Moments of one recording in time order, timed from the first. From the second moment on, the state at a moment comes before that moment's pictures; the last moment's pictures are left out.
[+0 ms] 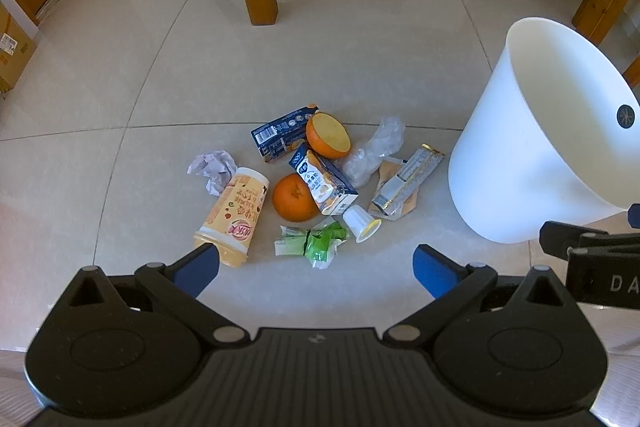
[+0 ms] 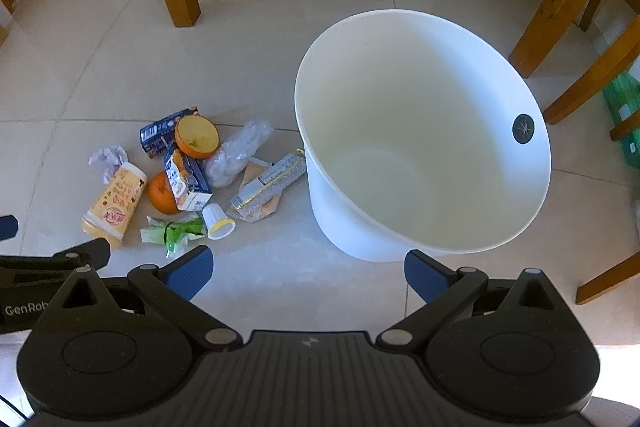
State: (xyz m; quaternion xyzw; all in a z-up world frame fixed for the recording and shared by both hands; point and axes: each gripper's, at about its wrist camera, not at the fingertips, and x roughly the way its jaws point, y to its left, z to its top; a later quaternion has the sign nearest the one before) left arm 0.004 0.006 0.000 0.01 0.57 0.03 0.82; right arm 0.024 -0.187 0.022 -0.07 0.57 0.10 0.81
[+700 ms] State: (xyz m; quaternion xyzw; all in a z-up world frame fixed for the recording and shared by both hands) left arm 0.002 0.002 -0.001 0.00 0.57 0.04 0.82; right arm 0.025 -0.184 0.021 -0.08 0.56 0.10 0.82
